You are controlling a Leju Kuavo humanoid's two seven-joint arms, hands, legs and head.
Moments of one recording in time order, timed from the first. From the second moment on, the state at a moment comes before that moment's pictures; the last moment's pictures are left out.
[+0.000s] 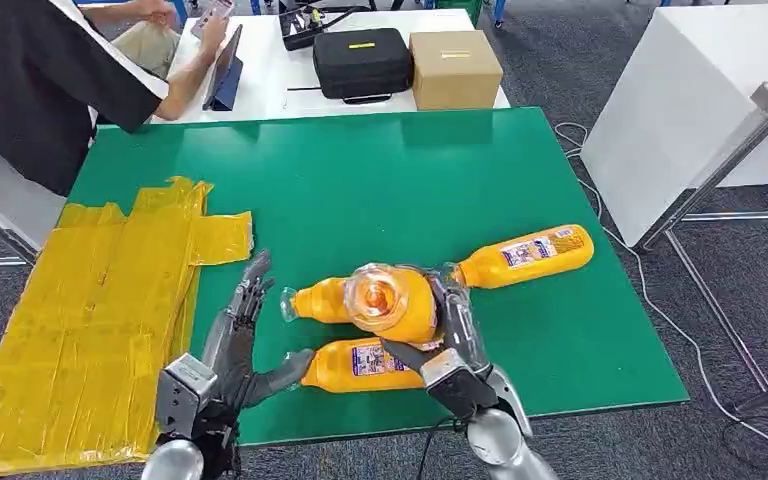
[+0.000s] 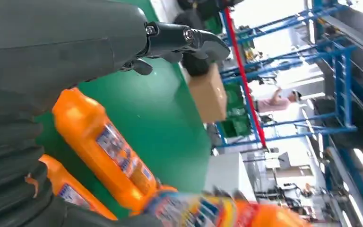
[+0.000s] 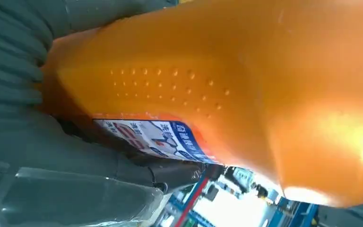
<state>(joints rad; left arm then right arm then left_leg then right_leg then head) -0.03 -0.16 -0.39 -1.57 -0.18 0.06 -0.38 -0.03 0.07 0.37 -1.52 0.35 -0.23 -0.50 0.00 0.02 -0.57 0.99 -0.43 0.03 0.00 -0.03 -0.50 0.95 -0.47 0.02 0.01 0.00</state>
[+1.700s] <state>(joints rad) -0.06 -0.16 -0.47 -1.59 -0.15 0.05 -0.34 -0.27 0.19 0.61 -1.12 0.29 -0.18 -0.48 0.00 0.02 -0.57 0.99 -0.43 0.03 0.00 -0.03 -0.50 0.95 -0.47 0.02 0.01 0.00</state>
